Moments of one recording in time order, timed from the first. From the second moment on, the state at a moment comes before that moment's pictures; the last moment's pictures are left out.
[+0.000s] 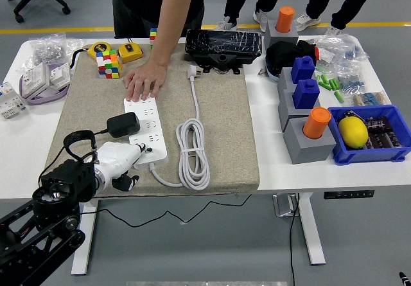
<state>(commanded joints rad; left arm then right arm) -0.21 0.32 -0.94 -1.65 2.24 -0.42 0.53 0.10 -0.10 1.86 0.18 -1.47 -0.05 -0.10</state>
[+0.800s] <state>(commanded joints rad) -0.21 0.32 -0.97 -1.71 2.26 -0.27 0.47 0.11 -0.10 1.86 0.18 -1.47 -0.05 -0.10</state>
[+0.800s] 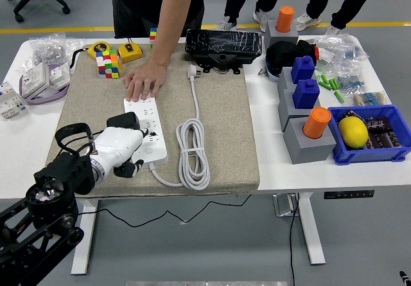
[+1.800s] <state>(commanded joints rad) -0.20 0.33 -0.98 -1.73 2.25 -0.26 0.47 0.10 -0.10 1.86 0.18 -1.47 -0.05 -0.10</state>
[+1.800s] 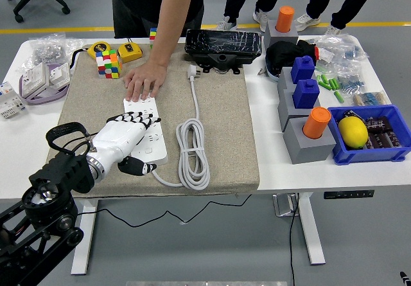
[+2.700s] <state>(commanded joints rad) -0.19 0.33 -0.98 -1.68 2.26 -0.37 0.49 0.10 -0.10 1.86 0.18 -1.47 -0.05 -0.10</state>
